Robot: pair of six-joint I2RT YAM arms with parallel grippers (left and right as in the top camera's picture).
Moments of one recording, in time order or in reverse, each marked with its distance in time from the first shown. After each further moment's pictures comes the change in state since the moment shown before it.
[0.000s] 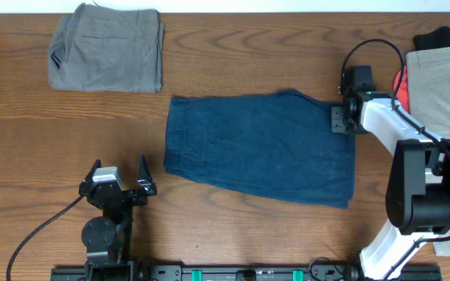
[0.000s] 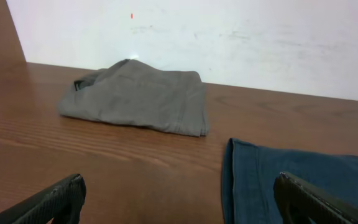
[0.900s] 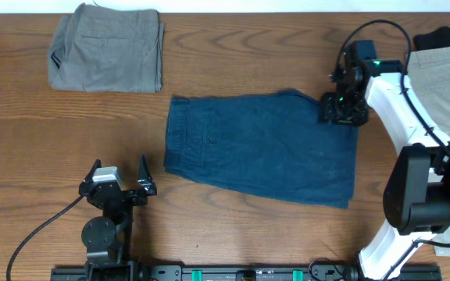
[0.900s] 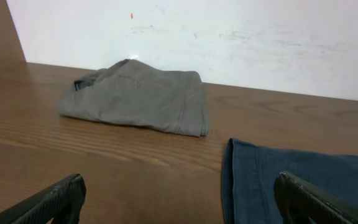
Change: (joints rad) left arm 0.000 0.000 0.000 0.000 0.000 0.000; right arm 0.035 0.002 0.293 -0.461 -0.375 0.060
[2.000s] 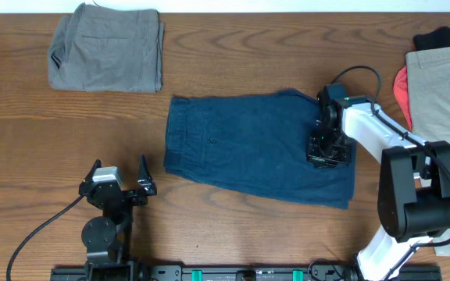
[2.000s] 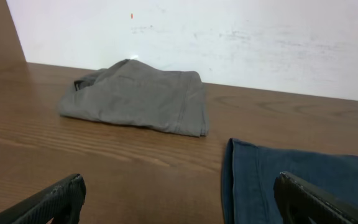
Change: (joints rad) left arm 0.000 0.000 0.000 0.000 0.000 0.000; right arm 0.091 -0.028 -0.342 0.104 0.048 0.235
